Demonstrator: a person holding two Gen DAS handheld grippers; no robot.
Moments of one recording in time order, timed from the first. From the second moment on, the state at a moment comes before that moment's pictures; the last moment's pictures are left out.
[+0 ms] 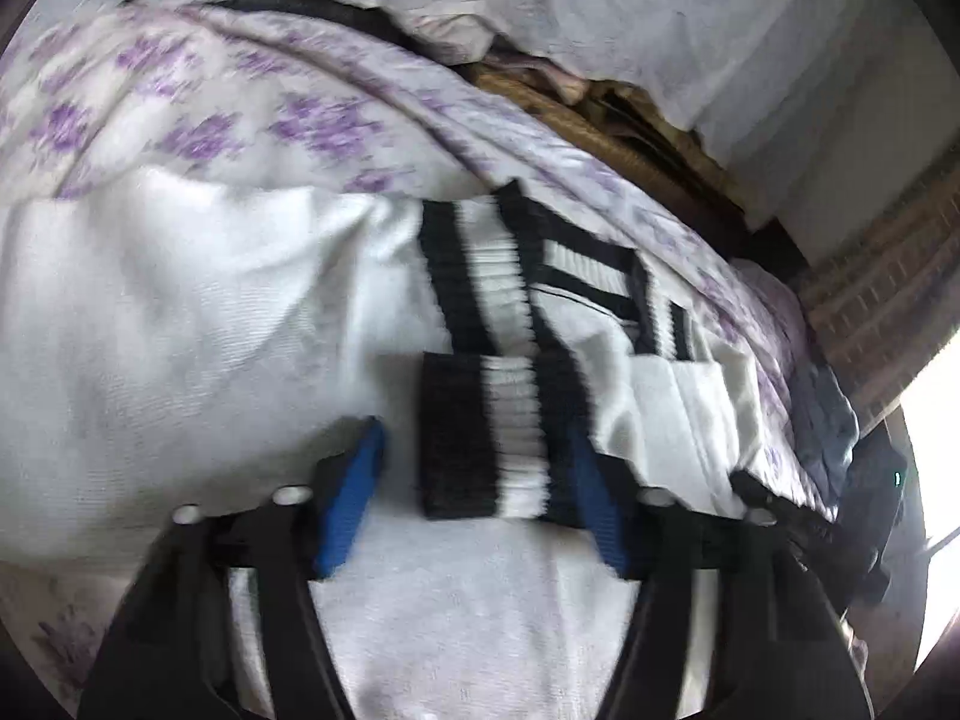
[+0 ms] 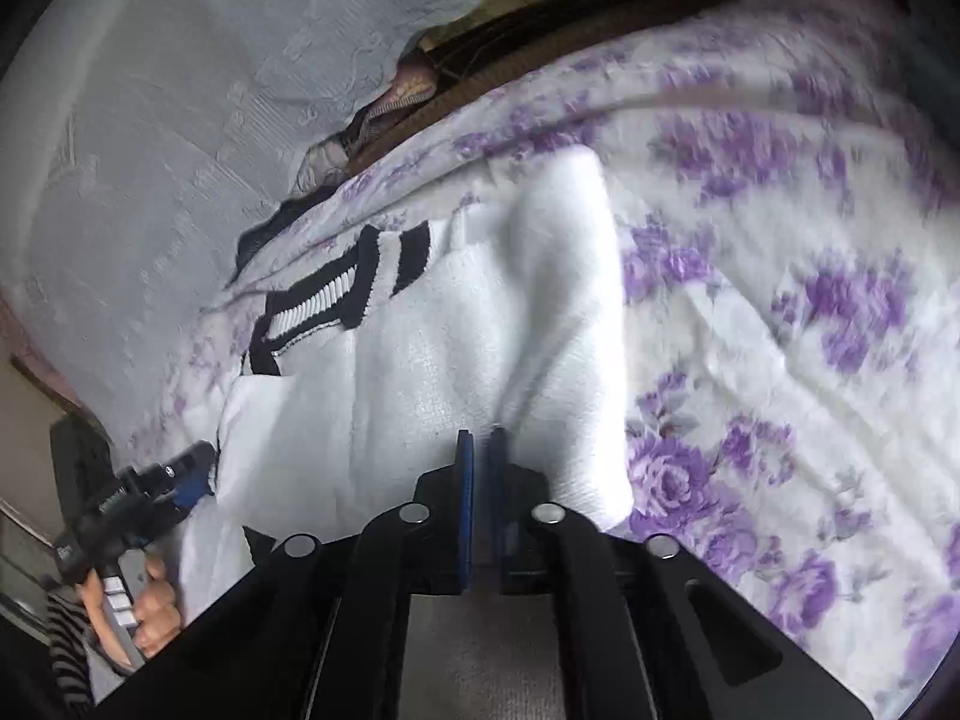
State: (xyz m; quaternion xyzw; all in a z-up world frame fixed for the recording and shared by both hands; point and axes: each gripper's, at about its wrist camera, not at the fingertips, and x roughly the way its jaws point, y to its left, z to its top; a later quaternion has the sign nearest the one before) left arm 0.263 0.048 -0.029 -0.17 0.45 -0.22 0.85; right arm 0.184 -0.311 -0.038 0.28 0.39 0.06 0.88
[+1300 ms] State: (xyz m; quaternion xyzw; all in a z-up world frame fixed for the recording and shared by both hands) left arm 0.211 0.145 -0.010 -0.17 0.43 -0.09 0.88; right arm 0.235 -0.114 -0.020 0.03 0.42 0.16 0.89
